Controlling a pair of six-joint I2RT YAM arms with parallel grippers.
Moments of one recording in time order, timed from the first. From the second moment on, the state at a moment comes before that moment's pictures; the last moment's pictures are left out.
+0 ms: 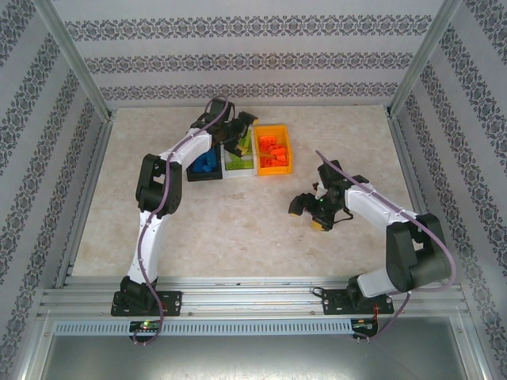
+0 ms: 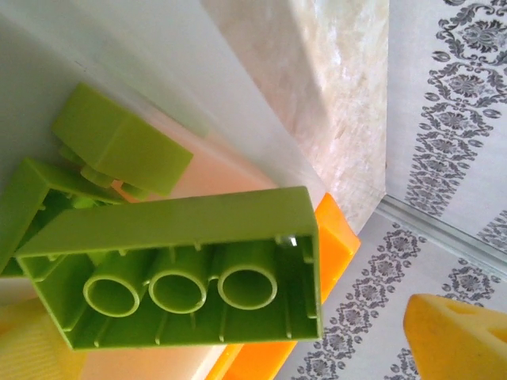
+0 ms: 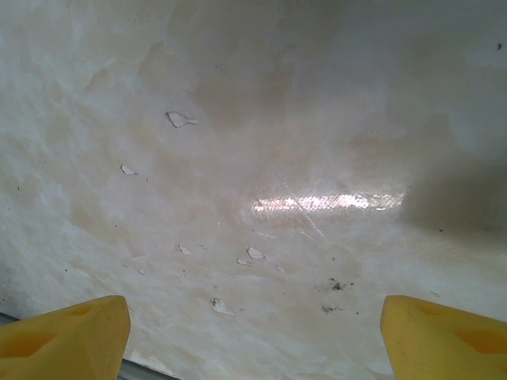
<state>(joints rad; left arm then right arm) -0.31 2.38 2.02 -0.38 0.44 -1.44 0.27 1.46 0.85 -0.75 -0.46 0.63</state>
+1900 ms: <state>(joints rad) -0.36 1.38 1.53 -0.64 0.07 -0.38 0.28 1.68 1.43 -0.74 -0.42 0.54</state>
